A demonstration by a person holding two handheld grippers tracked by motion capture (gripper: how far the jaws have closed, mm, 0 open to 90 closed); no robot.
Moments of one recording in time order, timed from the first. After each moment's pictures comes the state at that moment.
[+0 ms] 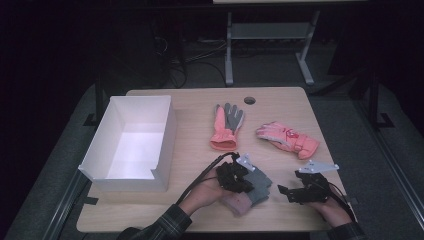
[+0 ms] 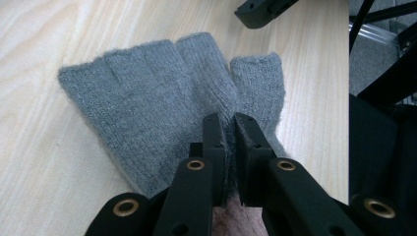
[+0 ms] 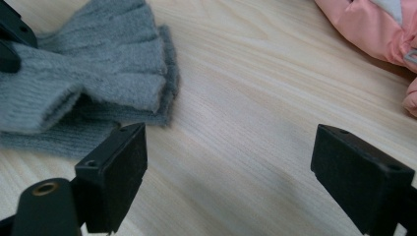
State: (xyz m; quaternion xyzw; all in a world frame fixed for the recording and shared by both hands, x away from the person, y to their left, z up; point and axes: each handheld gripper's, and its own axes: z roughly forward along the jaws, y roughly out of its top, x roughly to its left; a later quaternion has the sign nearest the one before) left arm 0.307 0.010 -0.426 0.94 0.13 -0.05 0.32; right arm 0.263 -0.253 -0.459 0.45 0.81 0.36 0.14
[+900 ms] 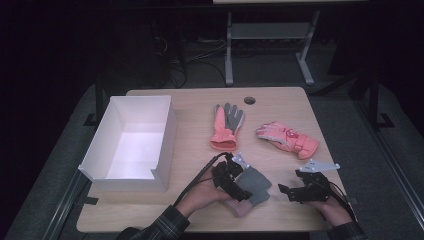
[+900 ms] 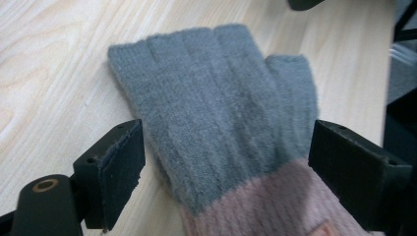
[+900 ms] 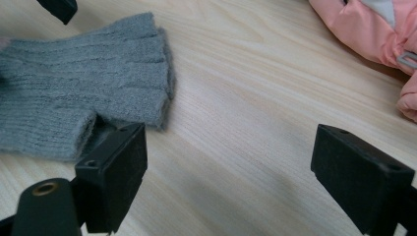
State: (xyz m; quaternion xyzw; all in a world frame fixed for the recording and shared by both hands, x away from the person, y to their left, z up) left arm 0.309 0.018 -0.438 0.93 0.21 -0.03 0.31; right arm 0.265 -0.255 -0.458 0.45 0.80 0.37 0.14
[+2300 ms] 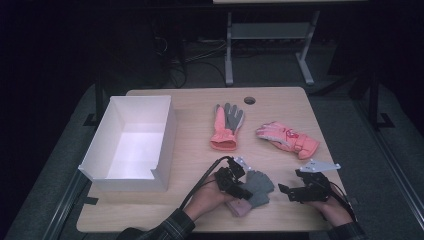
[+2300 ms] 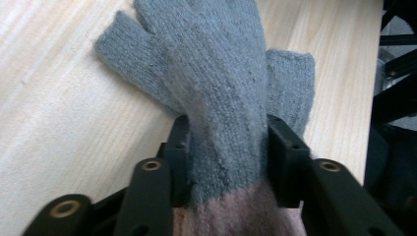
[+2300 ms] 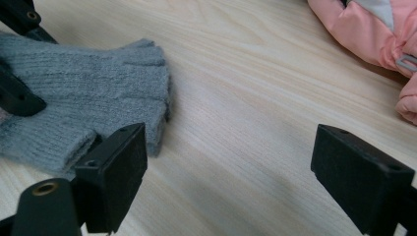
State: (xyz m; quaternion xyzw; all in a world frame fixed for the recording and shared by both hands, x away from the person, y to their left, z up) left arm 0.313 0.014 -0.454 0.92 0.23 -0.11 0.30; right arm 0.265 -0.256 -0.457 0.44 0.80 0.37 0.14
